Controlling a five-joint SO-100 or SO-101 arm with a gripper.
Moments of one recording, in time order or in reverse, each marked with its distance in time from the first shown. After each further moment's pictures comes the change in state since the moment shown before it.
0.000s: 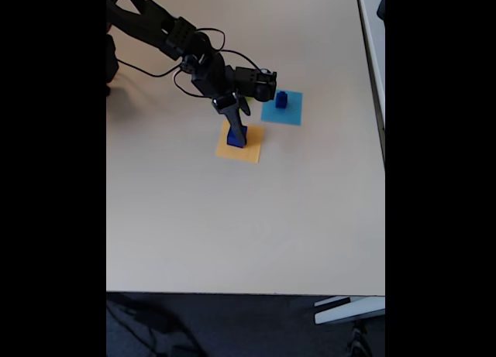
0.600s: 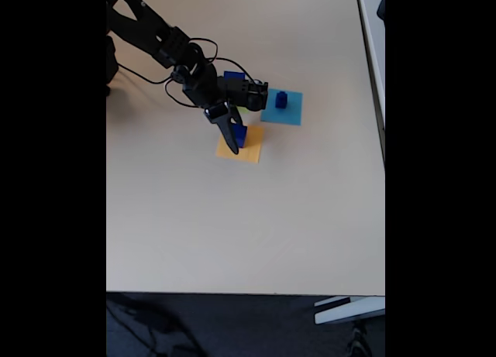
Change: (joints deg) arm 3.0 0.0 4.3 -4.7 -4.0
